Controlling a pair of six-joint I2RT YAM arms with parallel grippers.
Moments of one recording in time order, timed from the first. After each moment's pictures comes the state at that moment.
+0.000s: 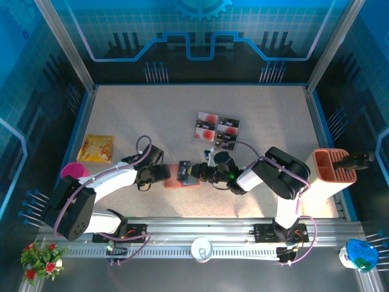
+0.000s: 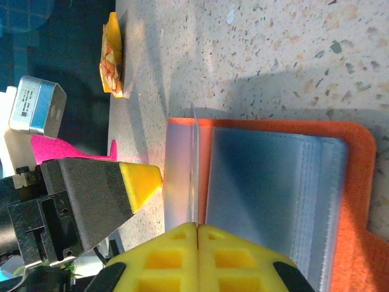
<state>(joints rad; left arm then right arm) -0.46 1.34 0.60 -0.49 -0.06 -0.79 0.77 1.86 0.54 0.87 -0.41 1.11</state>
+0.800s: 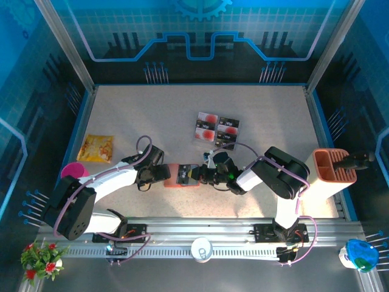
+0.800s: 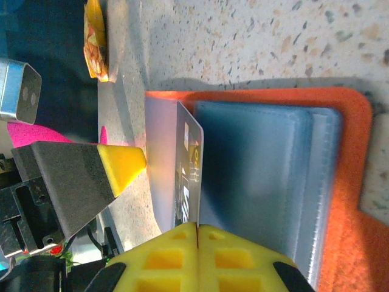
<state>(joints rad) -0.46 1.34 0.60 -0.49 -0.06 -0.79 0.77 1.87 0.55 0.81 -0.45 1.11</state>
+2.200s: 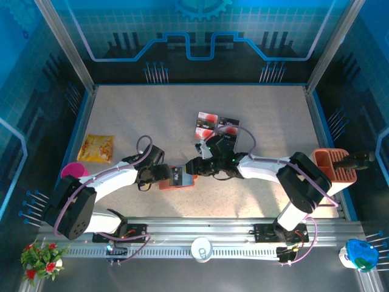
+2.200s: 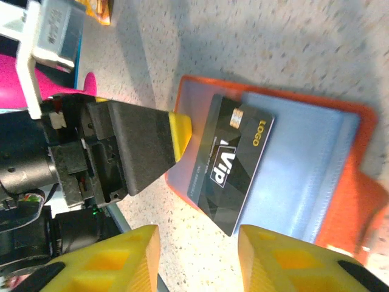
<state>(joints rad) -0.46 1.35 0.60 -0.50 -0.07 -0.79 0.75 1.63 0.83 0.03 -0.49 0.75</state>
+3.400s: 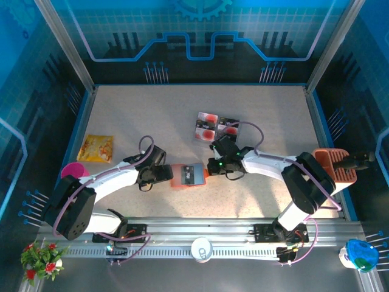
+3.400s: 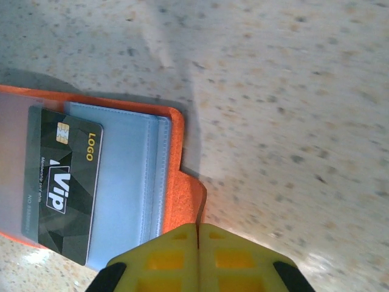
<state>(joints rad) -0.50 1.35 0.62 -0.50 -0.04 -0.79 0.67 1.60 0.84 -0.32 -0.18 0.55</state>
